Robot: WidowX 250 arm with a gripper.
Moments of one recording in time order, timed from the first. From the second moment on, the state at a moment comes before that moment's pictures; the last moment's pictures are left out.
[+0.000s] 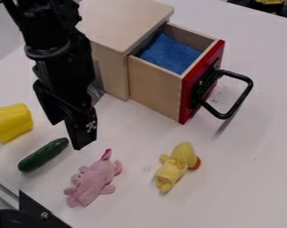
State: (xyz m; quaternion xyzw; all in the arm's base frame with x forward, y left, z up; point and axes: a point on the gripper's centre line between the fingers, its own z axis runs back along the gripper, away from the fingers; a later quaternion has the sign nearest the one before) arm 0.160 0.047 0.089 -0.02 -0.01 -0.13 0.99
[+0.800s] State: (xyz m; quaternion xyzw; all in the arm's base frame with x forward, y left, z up) arm 0.216 -0.072 0.070 -0.03 -0.02 -0.23 0.97
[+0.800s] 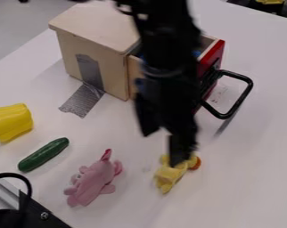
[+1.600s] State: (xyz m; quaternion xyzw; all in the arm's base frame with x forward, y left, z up) arm 0.328 -0.120 0.059 0.00 -0.08 -0.19 0.98
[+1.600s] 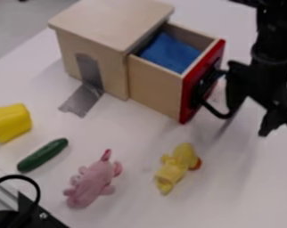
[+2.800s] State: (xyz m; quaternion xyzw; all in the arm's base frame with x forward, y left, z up) arm 0.383 -0.104 0.028 0.05 -0.05 -0.15 0.99
